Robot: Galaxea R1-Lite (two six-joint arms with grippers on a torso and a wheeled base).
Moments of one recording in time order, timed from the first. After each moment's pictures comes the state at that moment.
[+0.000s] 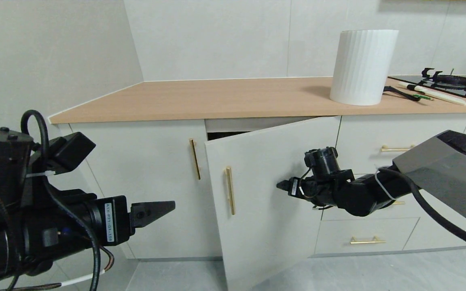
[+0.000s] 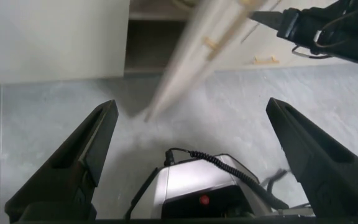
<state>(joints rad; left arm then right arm) -0.55 1.25 -0.80 0.11 0.13 -0.47 0.48 2.25 -1.28 -0.40 -0.09 0.57</state>
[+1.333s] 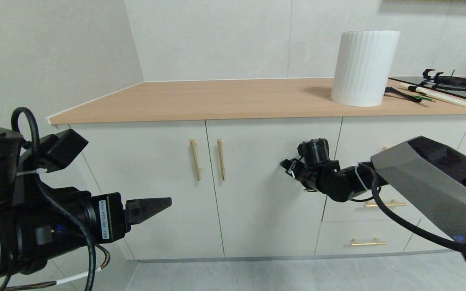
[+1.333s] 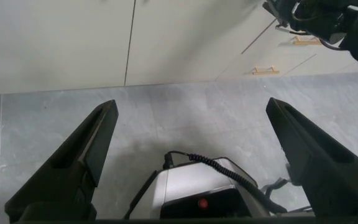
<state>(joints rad) -0.54 1.24 -0.80 0.10 0.14 -0.48 0.43 2.41 -1.54 -0.40 -0.25 0.76</state>
